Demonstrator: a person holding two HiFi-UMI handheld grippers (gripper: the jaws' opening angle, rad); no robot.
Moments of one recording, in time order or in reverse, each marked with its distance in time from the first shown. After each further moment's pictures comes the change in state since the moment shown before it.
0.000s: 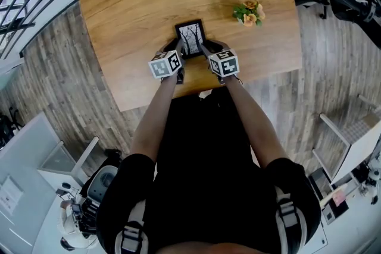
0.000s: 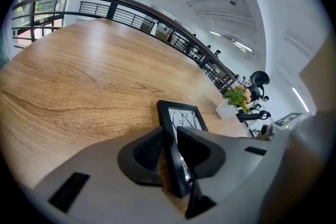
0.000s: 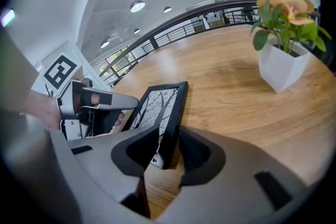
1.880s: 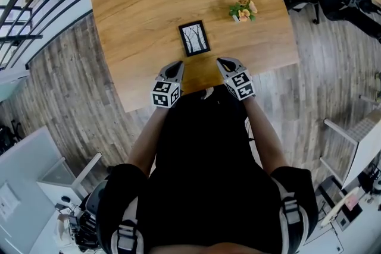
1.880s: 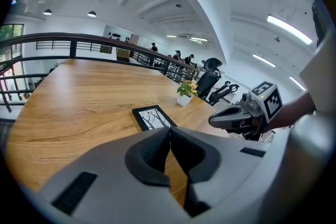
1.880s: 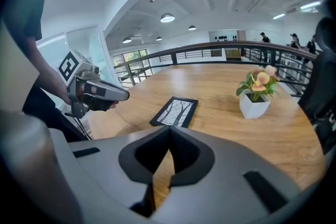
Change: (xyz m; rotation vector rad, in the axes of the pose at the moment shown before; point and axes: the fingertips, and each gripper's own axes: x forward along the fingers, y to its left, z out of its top) left arm -0.127 -0.057 -0.034 0.425 -0.104 -0.225; right arm -0.118 0.046 -0.022 -0.311 -0.163 -0.036
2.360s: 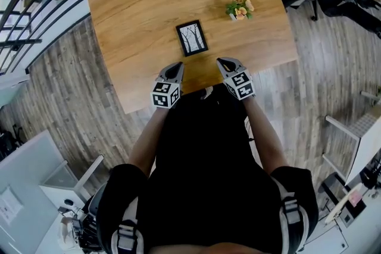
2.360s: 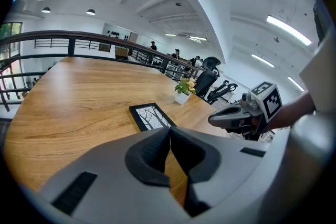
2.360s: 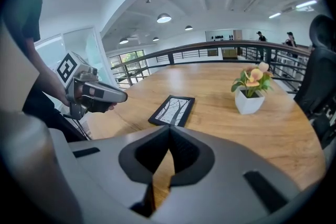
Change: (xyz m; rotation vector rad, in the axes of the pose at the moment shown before) left arm 0.002 -0.005 -0.007 -0.003 0.013 -0.013; right arm -0.005 -0.002 -0.006 0.022 -0.001 -0.019
